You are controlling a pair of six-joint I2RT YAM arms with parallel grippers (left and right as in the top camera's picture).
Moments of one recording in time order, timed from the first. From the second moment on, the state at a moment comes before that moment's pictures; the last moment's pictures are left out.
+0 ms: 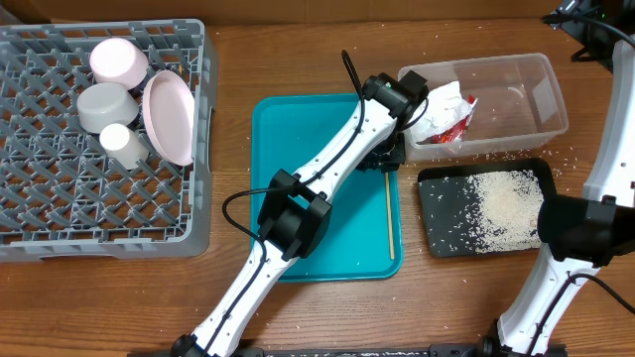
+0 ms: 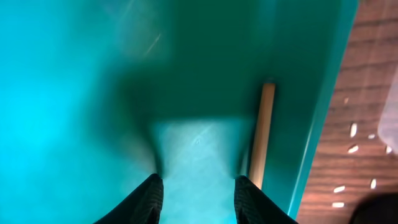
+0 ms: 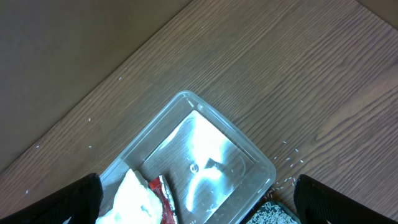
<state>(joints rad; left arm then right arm) -0.69 2.75 2.67 -1.52 0.04 -0.68 -0.20 2.18 2.64 -1.45 0.20 0.51</state>
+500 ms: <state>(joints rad) -0.67 2.76 2.70 -1.58 0.08 -0.68 -0.20 2.18 2.64 -1.45 0.20 0.51</state>
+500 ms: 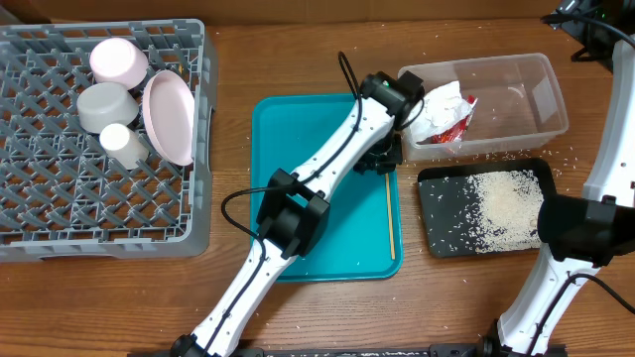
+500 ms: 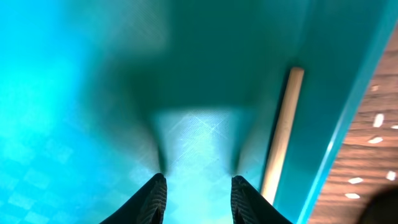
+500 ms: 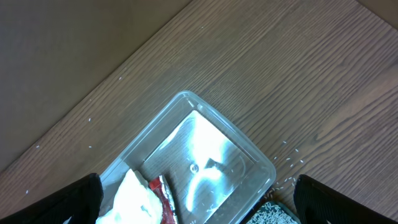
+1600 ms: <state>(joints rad) -0.70 2.76 2.73 -1.55 0.17 -0.64 -0.20 2.18 2.64 -1.45 0.20 0.51</state>
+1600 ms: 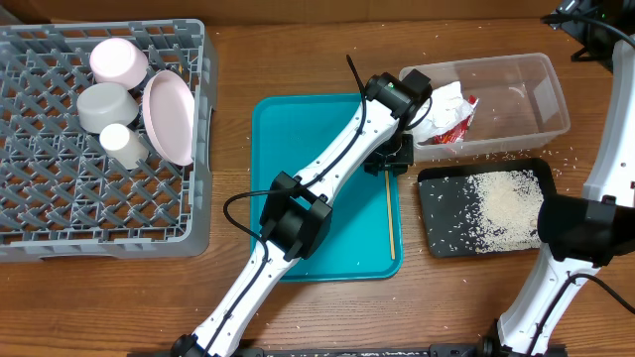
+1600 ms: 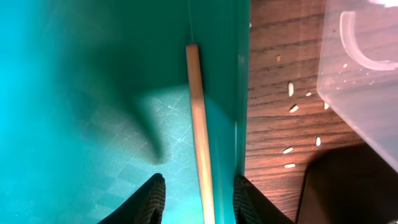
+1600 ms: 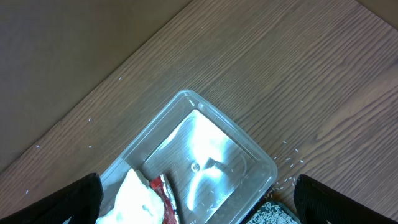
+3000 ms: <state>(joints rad) -0.58 2.74 2.92 -1.67 0.03 -0.54 -0.20 2.18 2.64 -1.45 0.20 0.51</state>
